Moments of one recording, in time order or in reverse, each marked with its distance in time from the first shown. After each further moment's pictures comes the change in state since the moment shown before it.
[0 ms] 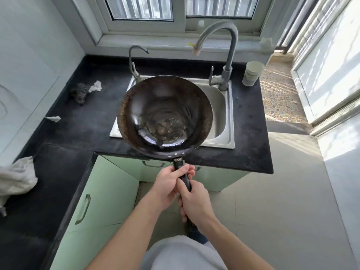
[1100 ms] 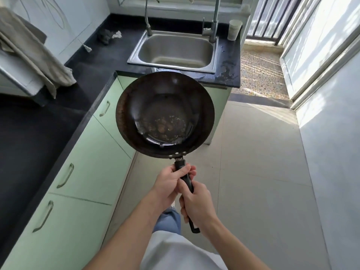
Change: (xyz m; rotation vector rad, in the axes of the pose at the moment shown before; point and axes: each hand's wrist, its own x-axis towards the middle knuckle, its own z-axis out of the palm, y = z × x) left_hand -0.349 -0.341 -0.054 -0.035 -0.022 0.085; right_hand -0.409 0.260 -0.005 0.014 -0.024 -0.036
